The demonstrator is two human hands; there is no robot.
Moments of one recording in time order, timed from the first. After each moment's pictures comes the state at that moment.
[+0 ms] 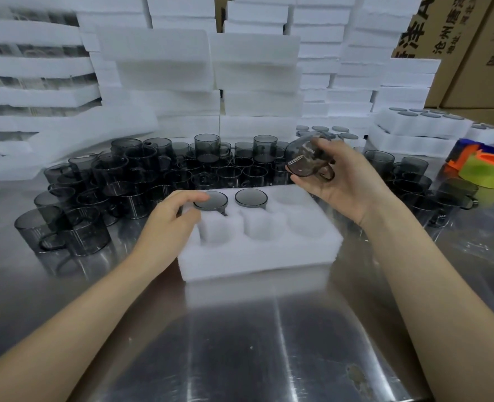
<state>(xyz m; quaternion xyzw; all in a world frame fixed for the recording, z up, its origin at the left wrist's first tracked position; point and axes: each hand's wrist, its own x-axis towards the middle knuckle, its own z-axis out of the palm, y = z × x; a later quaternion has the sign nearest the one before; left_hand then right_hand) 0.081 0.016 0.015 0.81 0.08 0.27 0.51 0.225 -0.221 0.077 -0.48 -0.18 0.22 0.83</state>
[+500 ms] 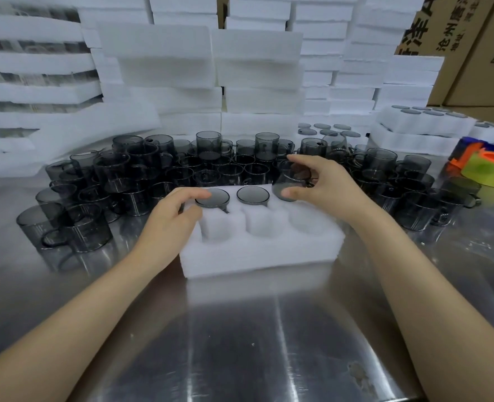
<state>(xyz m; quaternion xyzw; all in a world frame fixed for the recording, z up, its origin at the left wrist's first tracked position) 0.081 0.017 0.014 0.81 0.07 0.27 0.51 0.222 -0.211 0.060 -0.86 -0.33 -0.05 0.40</state>
